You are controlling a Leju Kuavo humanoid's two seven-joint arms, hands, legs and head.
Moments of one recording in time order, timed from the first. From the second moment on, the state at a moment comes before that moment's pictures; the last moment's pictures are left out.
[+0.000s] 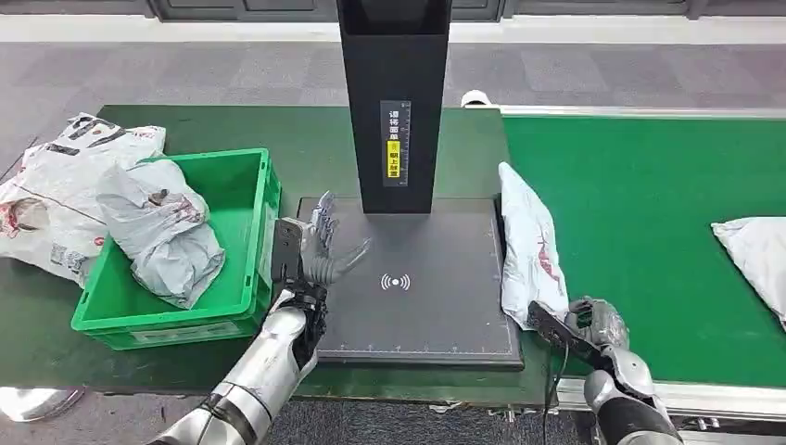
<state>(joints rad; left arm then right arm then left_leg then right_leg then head) -0.48 -0.23 -0.20 -0.78 0.01 0.13 -0.58 -0.44 -0.05 -0.06 -0.41 1.24 -0.30 -0.14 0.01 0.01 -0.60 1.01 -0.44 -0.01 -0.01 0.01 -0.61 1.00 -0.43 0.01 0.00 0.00</state>
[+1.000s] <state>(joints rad) -0.47 -0.22 -0.20 -0.82 0.00 0.18 -0.57 -0.41 0.09 0.07 -0.70 1.15 -0.58 -0.17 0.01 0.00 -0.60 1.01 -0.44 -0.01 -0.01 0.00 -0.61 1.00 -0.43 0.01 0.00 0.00</state>
